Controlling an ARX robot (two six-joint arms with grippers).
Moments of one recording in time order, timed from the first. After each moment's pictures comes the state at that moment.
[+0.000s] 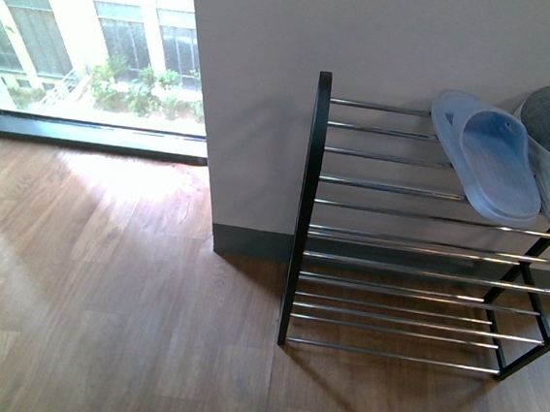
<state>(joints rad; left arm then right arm) -0.12 0.80 0.33 0.10 -0.45 0.04 0.00 0.47 0.02 0.46 0.00 0.00</state>
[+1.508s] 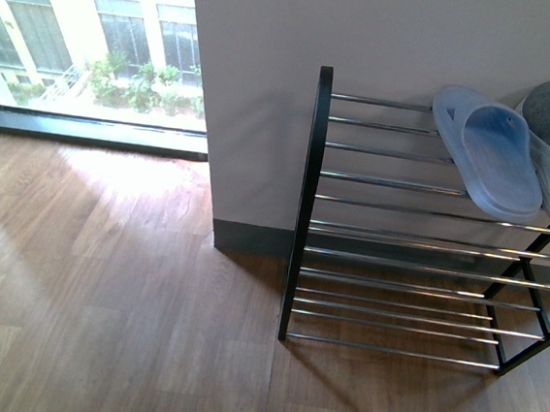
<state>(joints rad) -0.12 0.80 0.33 0.10 -0.45 0.04 0.00 0.01 0.02 0.00 0.00 0.00</state>
